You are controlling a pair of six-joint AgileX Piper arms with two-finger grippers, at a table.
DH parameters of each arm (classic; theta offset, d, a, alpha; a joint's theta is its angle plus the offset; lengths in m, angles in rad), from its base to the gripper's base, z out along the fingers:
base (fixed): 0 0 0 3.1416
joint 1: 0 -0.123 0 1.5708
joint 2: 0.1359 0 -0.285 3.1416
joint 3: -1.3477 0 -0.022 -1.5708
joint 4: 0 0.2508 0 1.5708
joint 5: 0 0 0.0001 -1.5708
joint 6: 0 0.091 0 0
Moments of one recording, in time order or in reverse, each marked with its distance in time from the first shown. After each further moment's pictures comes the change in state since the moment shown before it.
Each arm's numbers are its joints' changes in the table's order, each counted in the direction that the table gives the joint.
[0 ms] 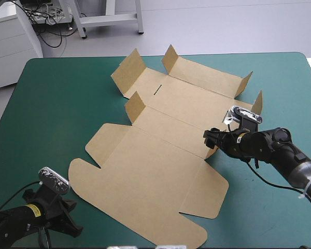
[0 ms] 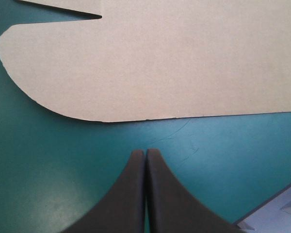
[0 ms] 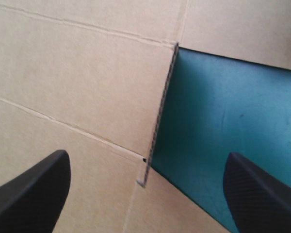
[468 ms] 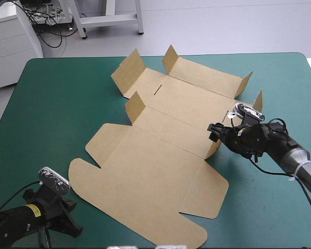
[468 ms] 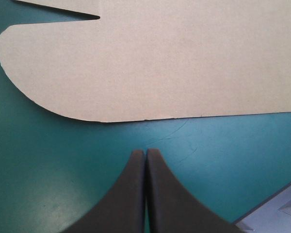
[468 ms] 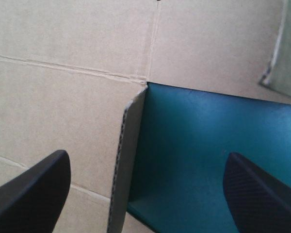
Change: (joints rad) left arm 0.000 0.000 0.000 -0.006 0.000 0.000; right arm 0.082 0.123 0.022 0.022 0.051 0.000
